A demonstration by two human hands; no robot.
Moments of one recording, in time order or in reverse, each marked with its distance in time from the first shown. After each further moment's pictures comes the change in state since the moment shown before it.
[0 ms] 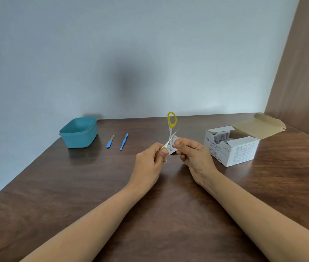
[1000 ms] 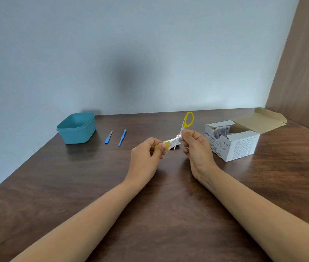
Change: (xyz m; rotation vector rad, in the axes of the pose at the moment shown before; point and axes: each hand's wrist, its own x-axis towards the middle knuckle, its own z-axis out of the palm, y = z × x) left_hand 0.003 -0.005 0.004 -0.143 0.059 -0.131; right_hand 0.007 0.006 0.000 -0.110 0.138 -0.136
